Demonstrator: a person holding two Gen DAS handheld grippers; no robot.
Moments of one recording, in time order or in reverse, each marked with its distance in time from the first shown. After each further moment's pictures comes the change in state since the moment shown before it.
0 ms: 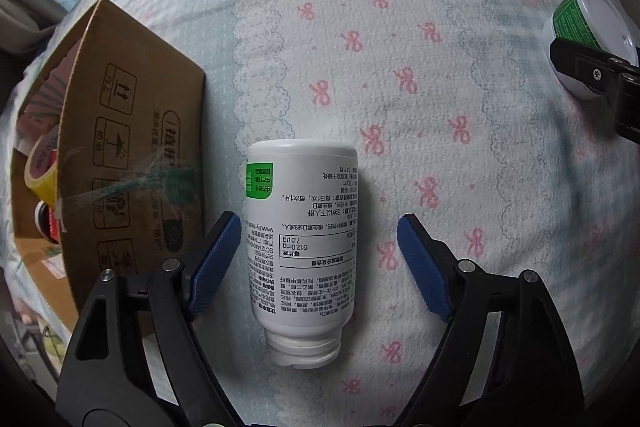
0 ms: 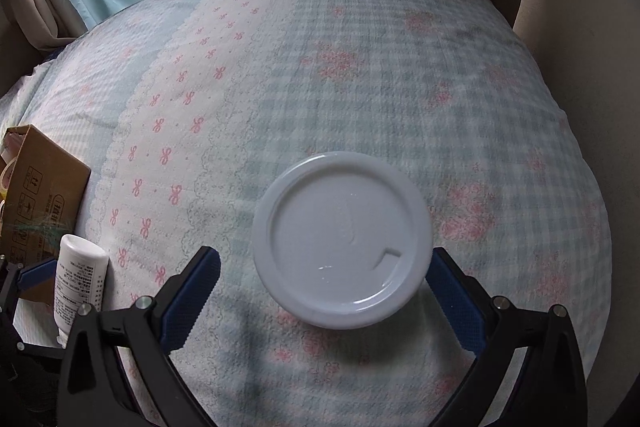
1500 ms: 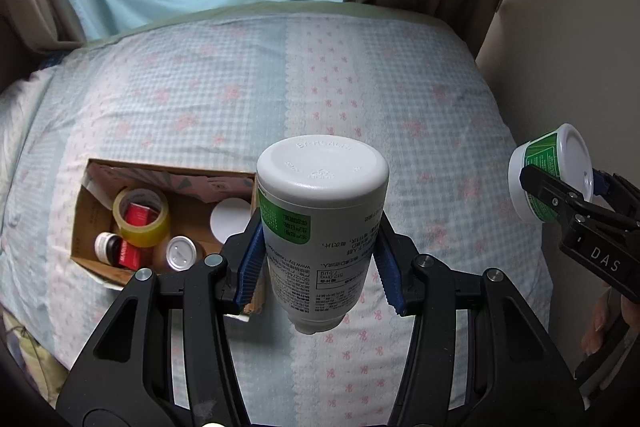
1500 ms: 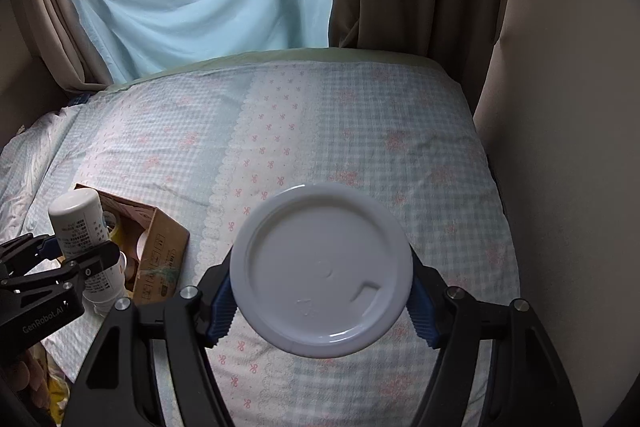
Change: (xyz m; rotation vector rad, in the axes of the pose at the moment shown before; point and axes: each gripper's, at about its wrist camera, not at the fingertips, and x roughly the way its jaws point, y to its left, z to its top) left arm -0.254 0.098 0.012 -0.132 -0.325 -0.220; right arm -0.226 0.043 0.049 0.017 -0.147 0.014
